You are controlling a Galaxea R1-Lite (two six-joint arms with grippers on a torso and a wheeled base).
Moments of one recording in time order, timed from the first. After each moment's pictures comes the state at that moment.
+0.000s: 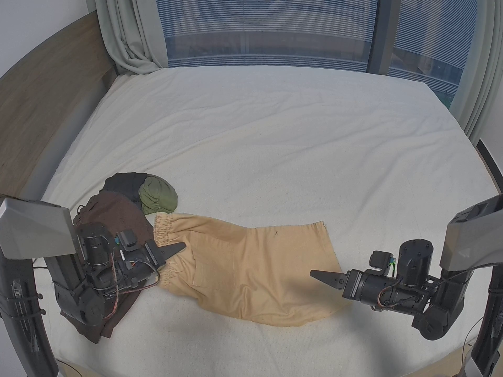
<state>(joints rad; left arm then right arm) -0.17 2.23 -0.40 -1.54 -0.52 -0.79 0.46 2.18 -0.26 -1.54 0.30 0.71</state>
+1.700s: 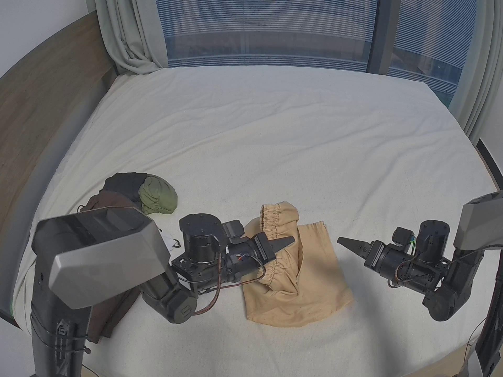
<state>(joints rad) -0.61 2.39 -0.93 -1.33 -0.41 -0.94 0.28 2.16 -0.32 -1.54 0.30 0.71</state>
